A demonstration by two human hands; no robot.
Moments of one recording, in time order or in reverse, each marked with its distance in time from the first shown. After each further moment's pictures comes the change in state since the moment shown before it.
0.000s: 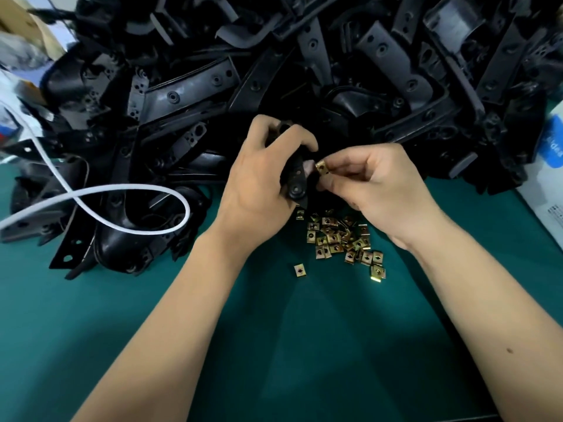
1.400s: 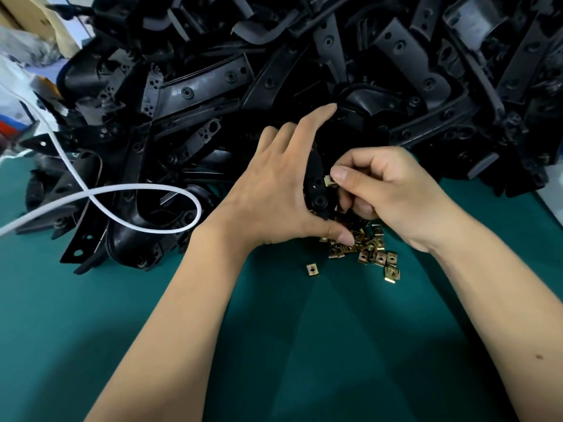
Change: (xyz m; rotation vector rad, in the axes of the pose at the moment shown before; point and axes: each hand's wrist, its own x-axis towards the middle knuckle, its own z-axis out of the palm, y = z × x) left_hand 0.001 0.009 -0.022 0.075 -0.336 -0.066; right_hand -0.005 -0.009 0.001 0.099 -0.163 0.084
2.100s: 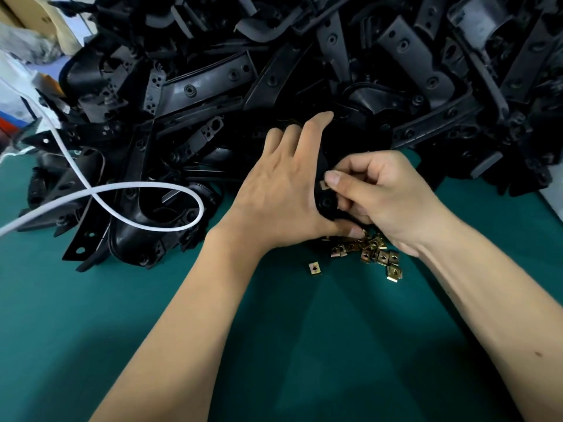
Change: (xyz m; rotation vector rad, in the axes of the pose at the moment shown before) left_hand 0.002 0.008 0.011 0.123 0.028 -0.070; right_hand 0.002 0.004 0.014 0.045 0.081 0.031
